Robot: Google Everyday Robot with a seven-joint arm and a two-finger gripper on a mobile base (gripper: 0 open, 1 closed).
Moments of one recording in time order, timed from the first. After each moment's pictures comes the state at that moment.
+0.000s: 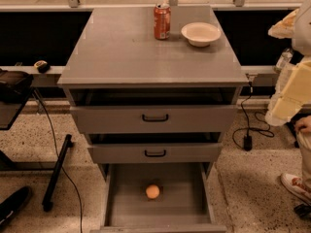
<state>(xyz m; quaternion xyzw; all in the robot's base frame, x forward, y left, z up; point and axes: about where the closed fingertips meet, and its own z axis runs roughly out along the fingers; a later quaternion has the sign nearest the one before) 0.436 -0.207 1.006 -0.60 0.77 -0.07 0.20</state>
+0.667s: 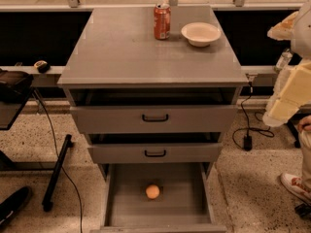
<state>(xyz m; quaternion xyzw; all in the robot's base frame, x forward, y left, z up) 0.438 -0.206 1.003 -0.60 0.77 -0.06 0.21</state>
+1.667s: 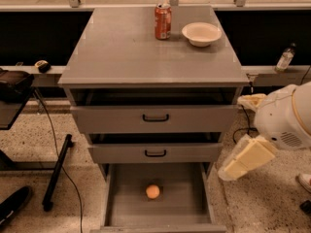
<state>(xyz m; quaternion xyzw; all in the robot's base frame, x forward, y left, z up) 0.405 -0.168 0.878 -0.53 0.80 0.08 0.29</state>
